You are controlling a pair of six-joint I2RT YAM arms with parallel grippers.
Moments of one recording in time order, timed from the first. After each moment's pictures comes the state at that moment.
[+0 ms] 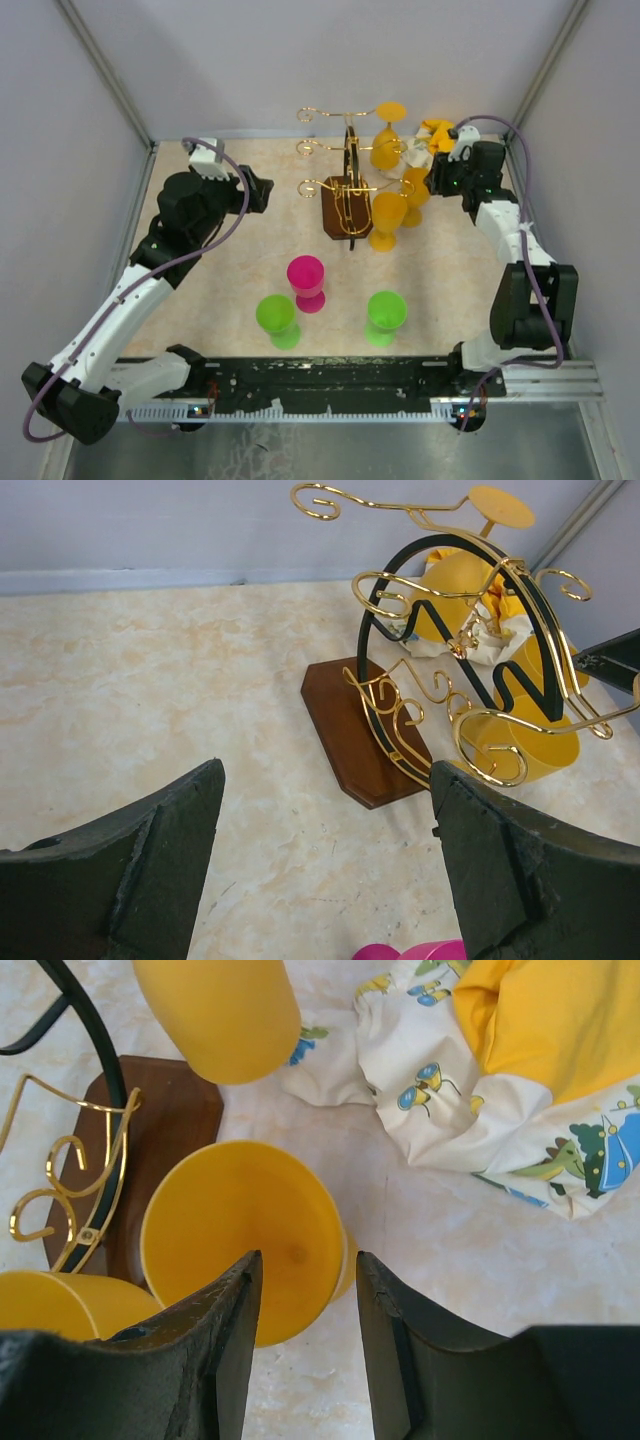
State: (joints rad) left arm -0.48 1.04 1.05 -0.14 -0.10 -0.28; right arm -0.04 1.50 1.13 -0.12 -0.34 -0.02
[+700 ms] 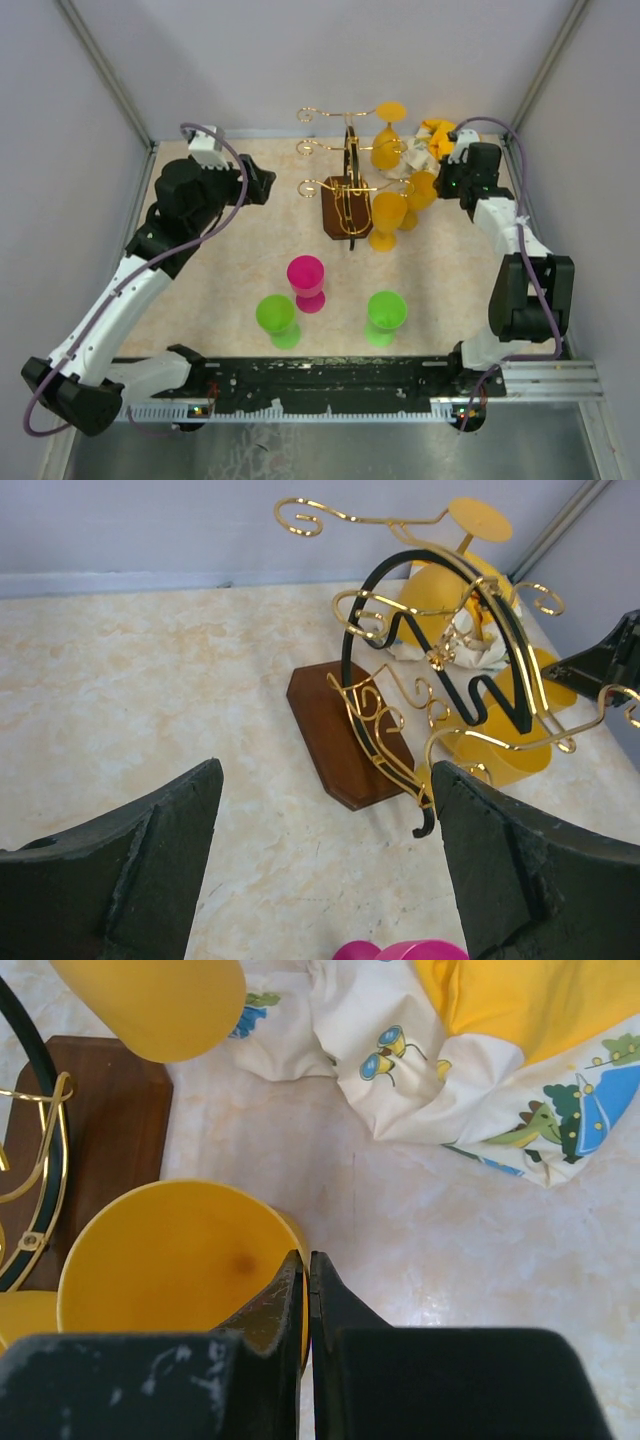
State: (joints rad) left arm -0.48 1.08 1.14 -0.21 -0.09 -0.30; right arm -0.04 1.56 1.14 -0.15 -0.26 -0.03
